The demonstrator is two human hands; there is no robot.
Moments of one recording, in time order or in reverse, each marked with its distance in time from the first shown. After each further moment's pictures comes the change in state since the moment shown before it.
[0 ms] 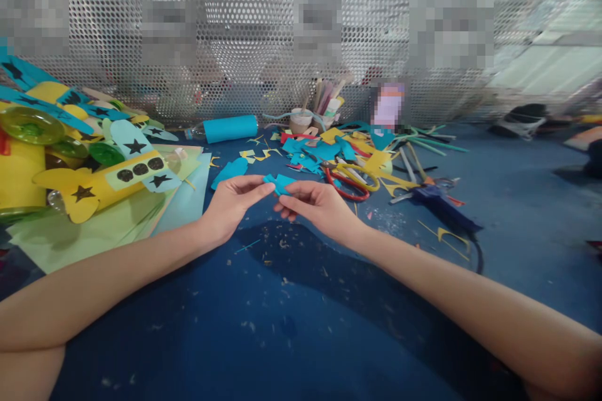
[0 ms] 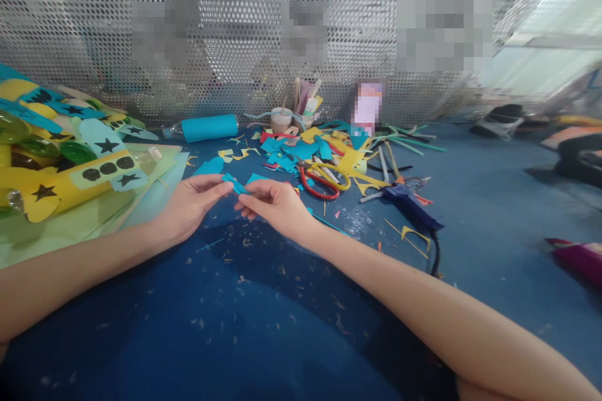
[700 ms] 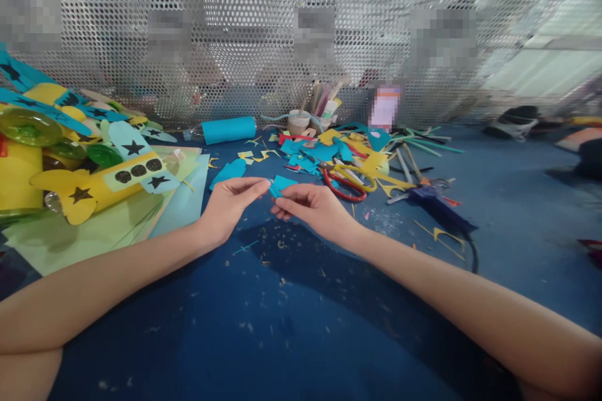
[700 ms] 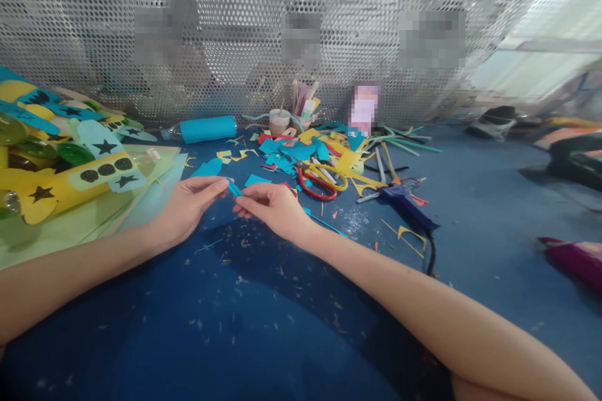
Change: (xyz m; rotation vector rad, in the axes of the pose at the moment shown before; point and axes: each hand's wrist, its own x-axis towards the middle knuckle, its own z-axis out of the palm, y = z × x) left_hand 0.000 -0.001 -0.003 0.123 -0.002 0.086; right_hand 0.002 0.004 0.000 -0.033 -0.020 -0.016
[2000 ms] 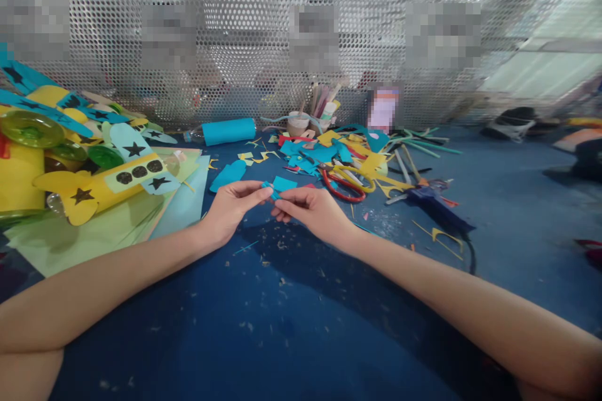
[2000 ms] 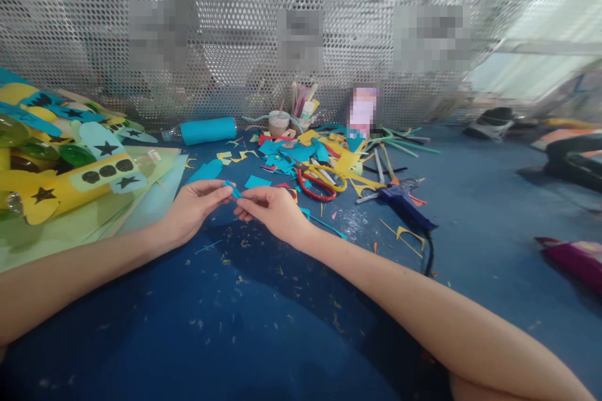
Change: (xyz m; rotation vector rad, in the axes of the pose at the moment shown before) left_hand -0.001 -0.005 0.003 -0.186 -0.037 -0.121; right_hand 0.001 0.006 -0.001 -0.069 -0.006 -0.066
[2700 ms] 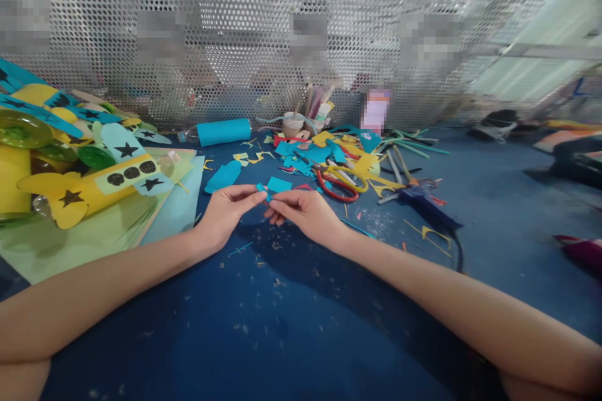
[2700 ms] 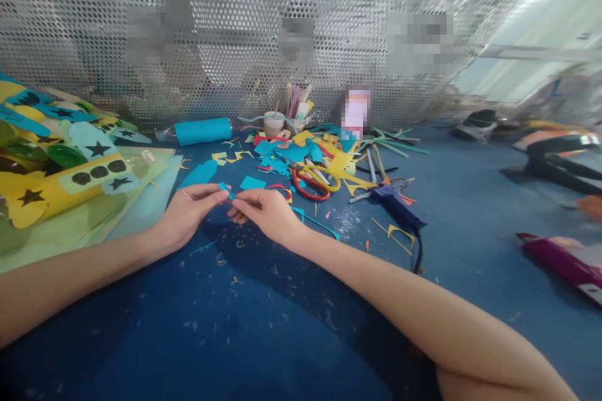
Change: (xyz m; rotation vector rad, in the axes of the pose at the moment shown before) left_hand -0.005 -0.001 0.003 0.056 0.049 -0.017; right_hand -0.001 0.002 0.002 -0.039 -0.025 0.003
